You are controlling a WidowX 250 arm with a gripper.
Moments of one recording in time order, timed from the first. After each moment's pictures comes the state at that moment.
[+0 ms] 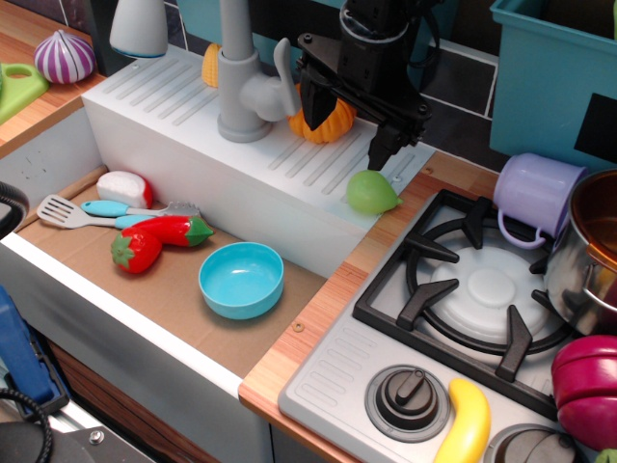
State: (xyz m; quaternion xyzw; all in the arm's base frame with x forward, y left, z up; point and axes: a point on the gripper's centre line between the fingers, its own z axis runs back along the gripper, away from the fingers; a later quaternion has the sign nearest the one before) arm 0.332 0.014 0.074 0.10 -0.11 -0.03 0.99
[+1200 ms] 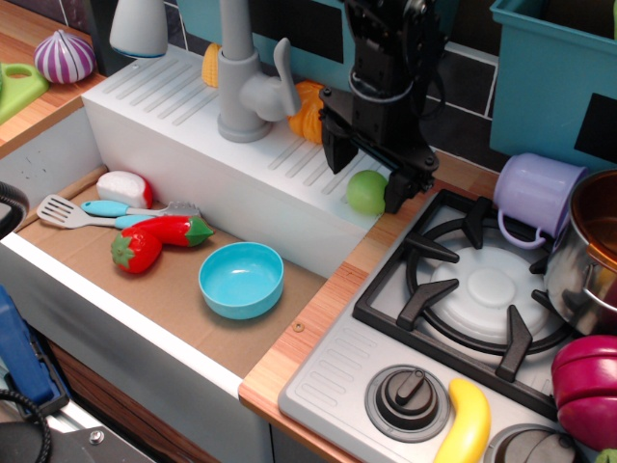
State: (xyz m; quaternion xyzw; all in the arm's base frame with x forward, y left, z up) arm 0.338 -0.001 0.031 0.06 -0.13 -0.09 0.99
